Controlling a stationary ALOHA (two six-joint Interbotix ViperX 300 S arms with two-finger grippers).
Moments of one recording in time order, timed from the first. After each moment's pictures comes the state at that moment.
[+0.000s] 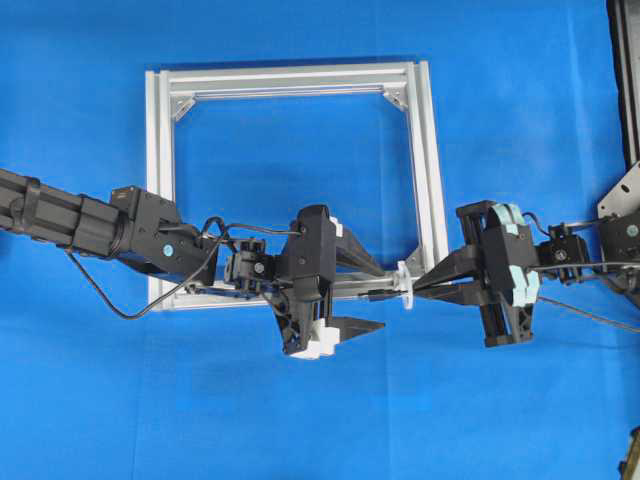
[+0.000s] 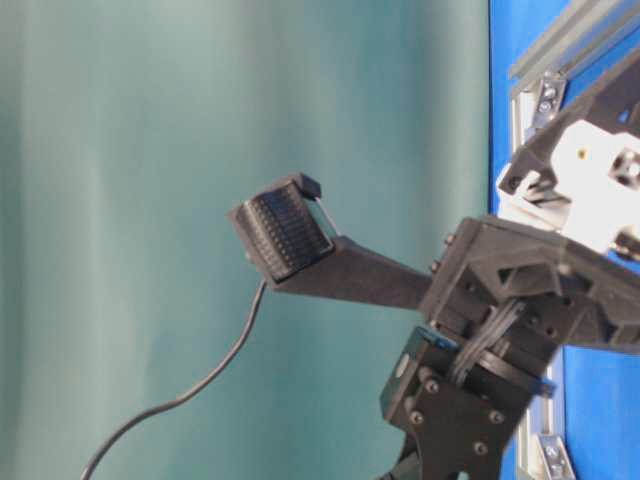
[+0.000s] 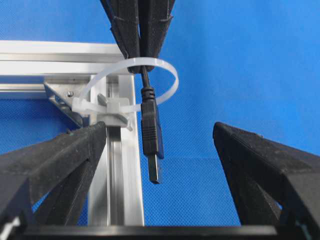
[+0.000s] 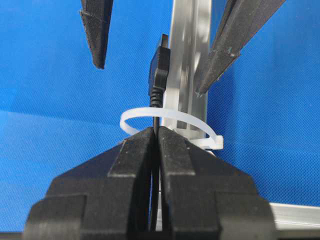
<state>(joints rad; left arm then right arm) -0.15 0.41 0.44 -0.08 -0.48 -0.10 0.24 -0.19 1.15 0.14 -0.43 0.10</state>
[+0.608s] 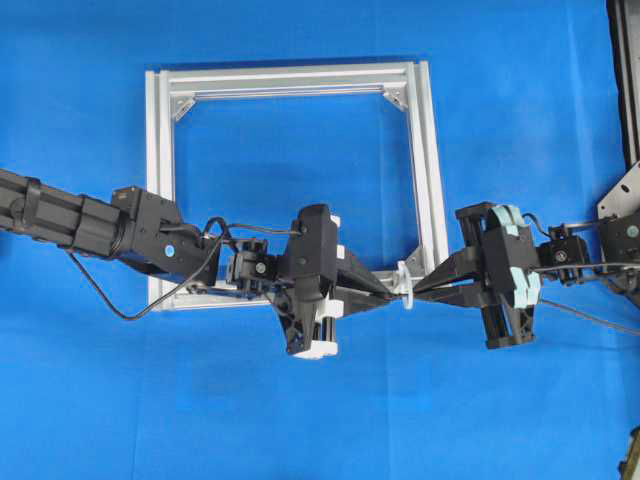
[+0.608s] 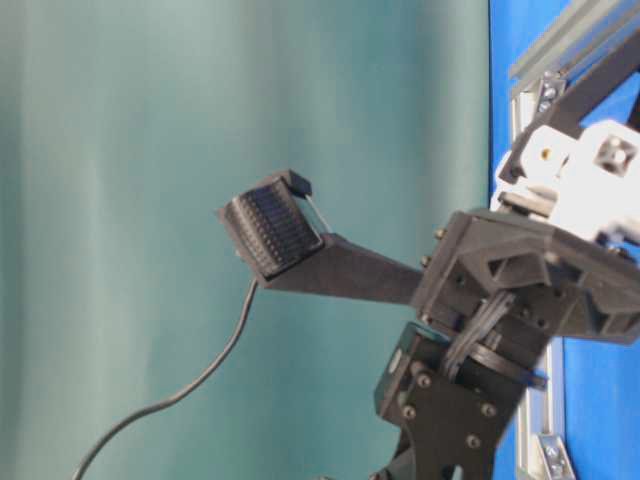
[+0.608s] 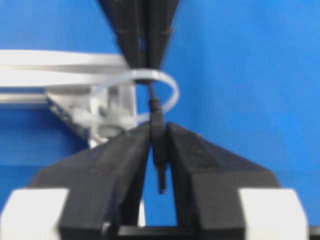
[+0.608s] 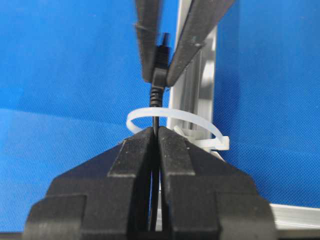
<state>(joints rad) -0.15 0.41 0.43 -0.09 -0.50 -0.10 0.24 -0.19 1.15 0.13 -0.43 0.10</state>
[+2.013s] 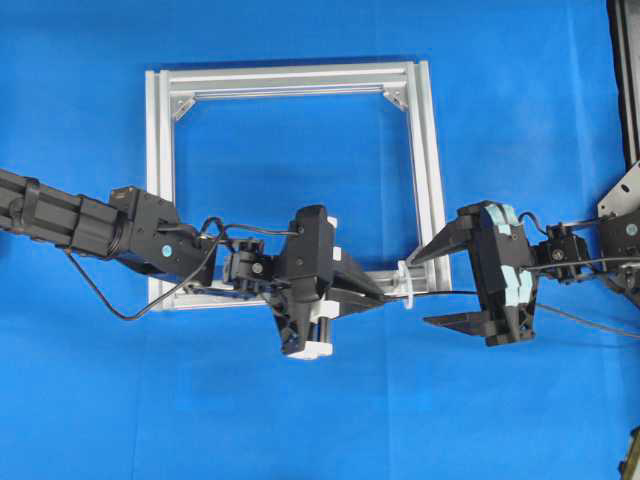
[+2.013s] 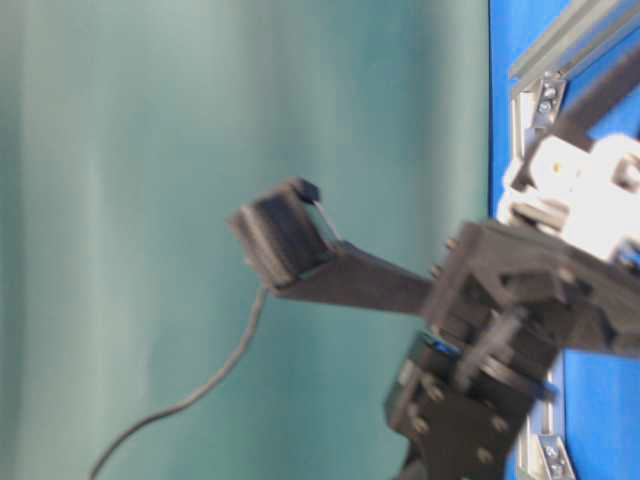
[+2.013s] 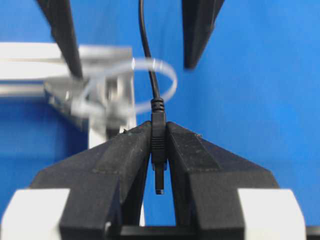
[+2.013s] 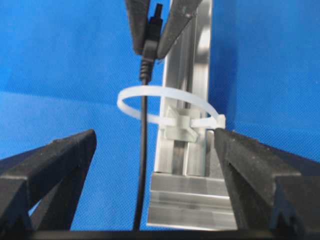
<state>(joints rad) -0.15 0.40 0.47 -0.08 -0.50 -0.10 0.23 -0.19 1.14 0.14 -0.36 0.11</state>
